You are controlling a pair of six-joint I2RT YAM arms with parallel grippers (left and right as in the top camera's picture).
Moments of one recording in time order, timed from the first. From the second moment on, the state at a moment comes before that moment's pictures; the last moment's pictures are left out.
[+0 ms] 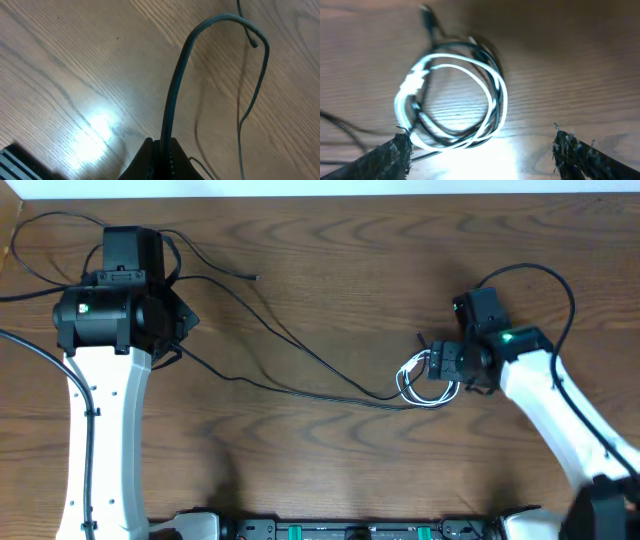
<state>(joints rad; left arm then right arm) 0.02 1.44 1.63 -1.38 -0.21 -0.70 0.26 1.49 1.03 -0.85 0.07 0.41</state>
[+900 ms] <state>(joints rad) 0.02 1.44 1.63 -1.38 -0.21 -0.70 0.18 1.72 1.01 -0.65 0.09 0.30</state>
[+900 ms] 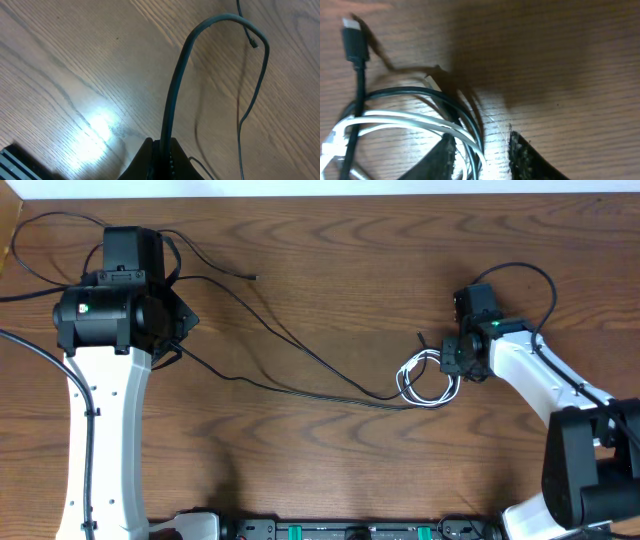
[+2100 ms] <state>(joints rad) 0.02 1.44 1.63 -1.38 -0.20 -0.70 0.18 1.39 1.53 -0.84 0.11 0.30</state>
